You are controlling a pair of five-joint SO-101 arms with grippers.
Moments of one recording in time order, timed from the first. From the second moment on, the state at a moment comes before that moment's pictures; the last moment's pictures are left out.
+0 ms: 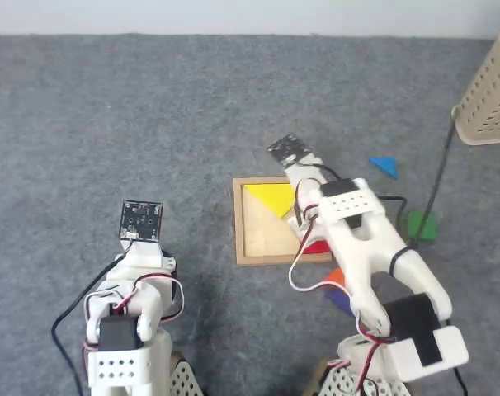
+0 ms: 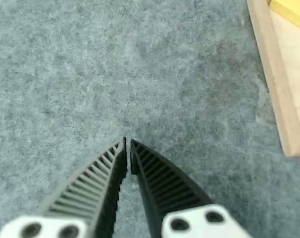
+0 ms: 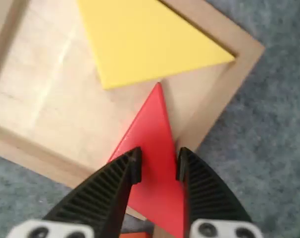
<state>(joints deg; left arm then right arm) -8.7 -102.7 96.9 71.2 -1.3 -20.7 -3.3 38.8 52.7 19.2</state>
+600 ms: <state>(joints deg) -8.7 -102.7 96.9 71.2 -1.3 -28.3 -6.1 43.3 50.4 22.3</state>
